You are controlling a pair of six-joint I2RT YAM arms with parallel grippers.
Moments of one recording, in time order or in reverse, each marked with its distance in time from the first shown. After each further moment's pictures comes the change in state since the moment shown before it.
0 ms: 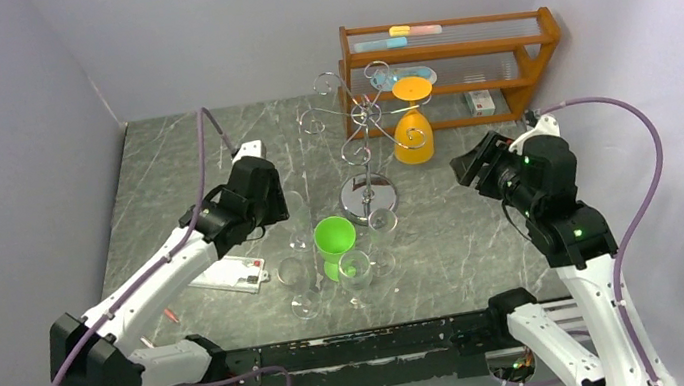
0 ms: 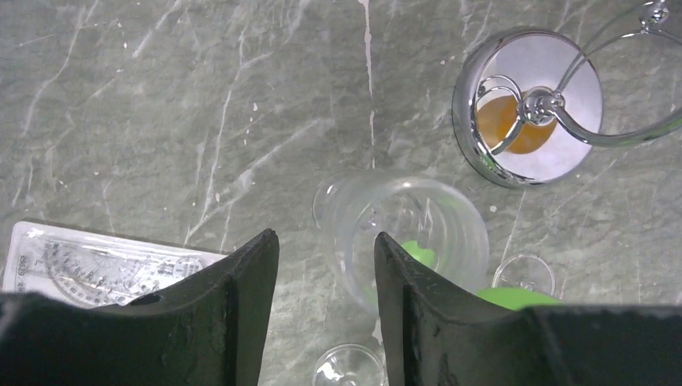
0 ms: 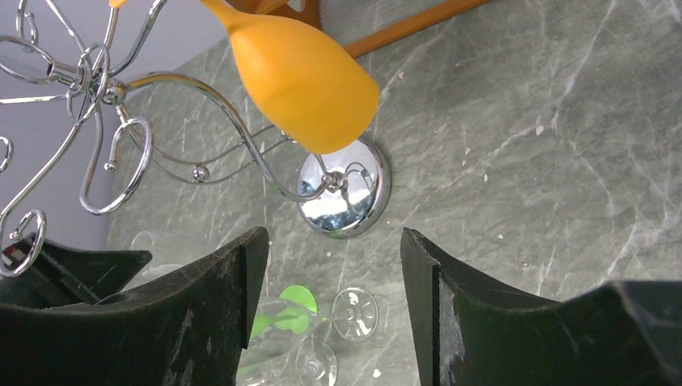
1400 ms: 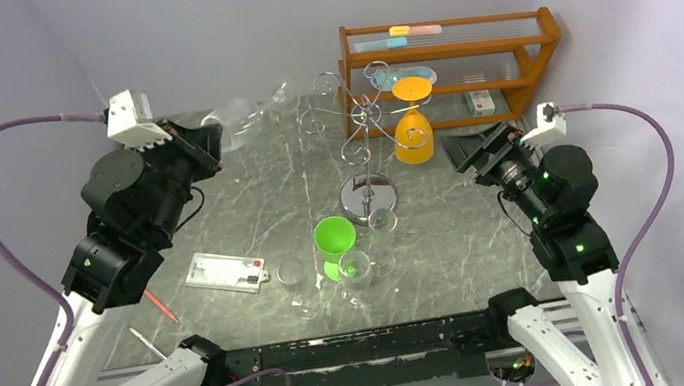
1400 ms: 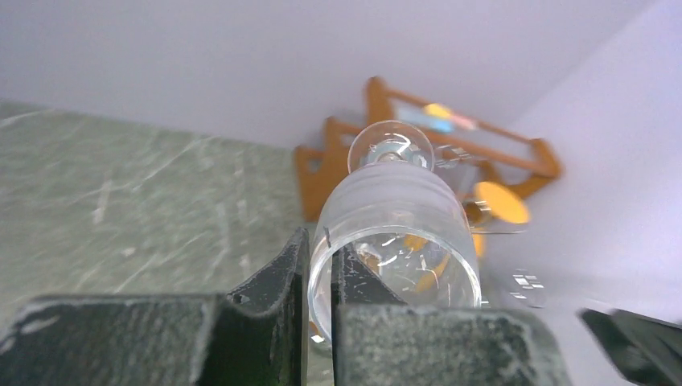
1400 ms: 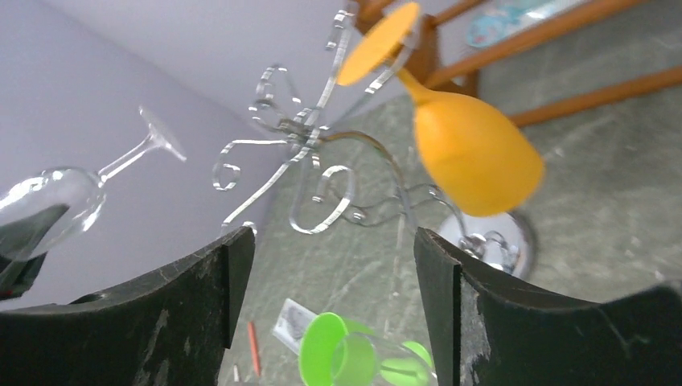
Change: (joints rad) left arm 0.042 -0.277 0.381 0.059 -0.072 0.063; right arm 0.000 -0.092 -0.073 0.301 -0.144 0.166
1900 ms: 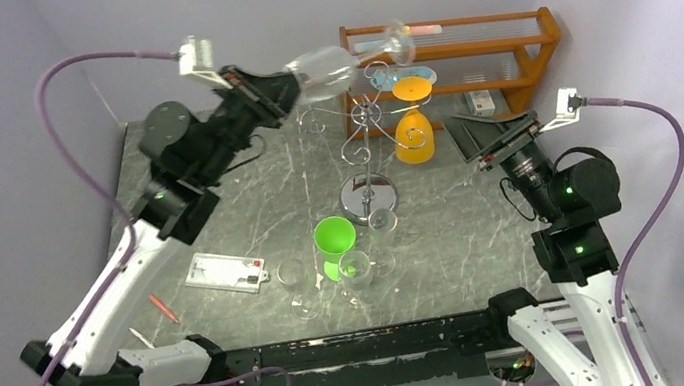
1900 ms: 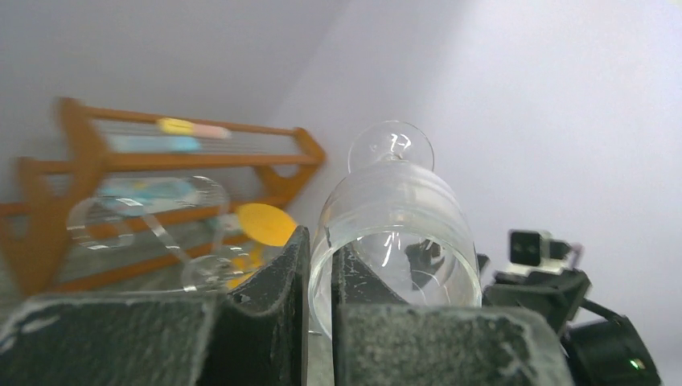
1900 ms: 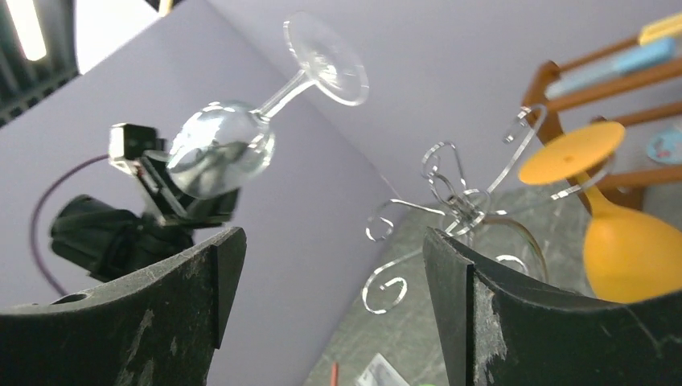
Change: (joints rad) left arm -0.032 0.254 0.064 0.503 0.467 -0.188; right arm 0.000 0.003 -0.012 0.404 -0.171 0.137
